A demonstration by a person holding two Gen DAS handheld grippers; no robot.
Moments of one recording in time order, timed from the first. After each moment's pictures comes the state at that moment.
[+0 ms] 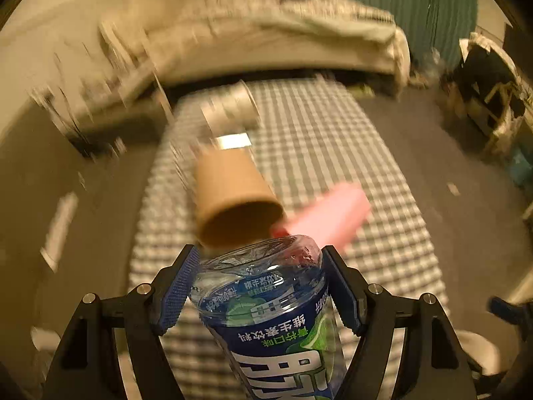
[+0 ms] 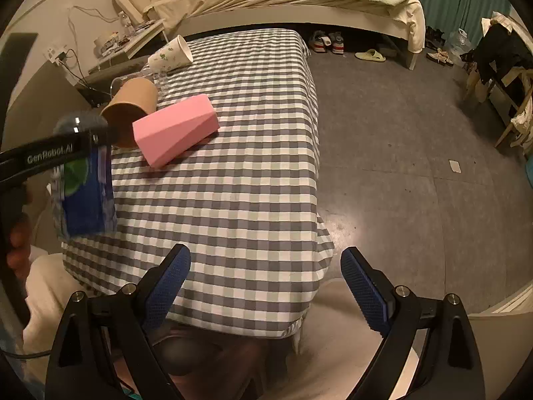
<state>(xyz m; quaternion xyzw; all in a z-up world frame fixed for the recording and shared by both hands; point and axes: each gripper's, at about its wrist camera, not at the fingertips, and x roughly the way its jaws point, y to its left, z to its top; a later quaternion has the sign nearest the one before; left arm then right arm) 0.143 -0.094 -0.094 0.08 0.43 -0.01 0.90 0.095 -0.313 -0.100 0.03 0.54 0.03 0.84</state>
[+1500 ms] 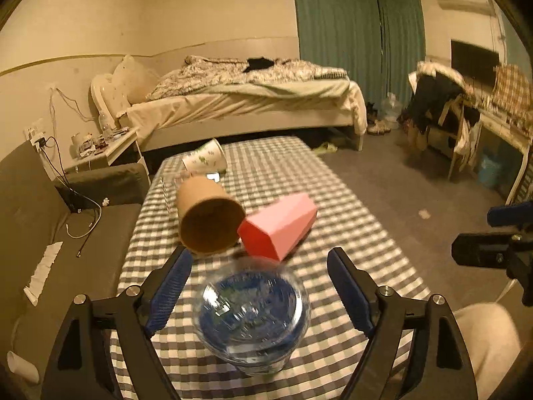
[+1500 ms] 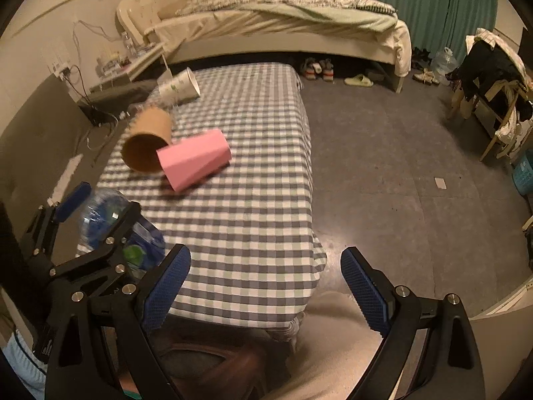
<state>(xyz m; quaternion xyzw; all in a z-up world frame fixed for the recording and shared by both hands) 0.054 -0.093 -0.090 0.06 0.30 -0.10 0.95 0.065 -0.298 -0.043 0.03 0.48 0.01 0.87</state>
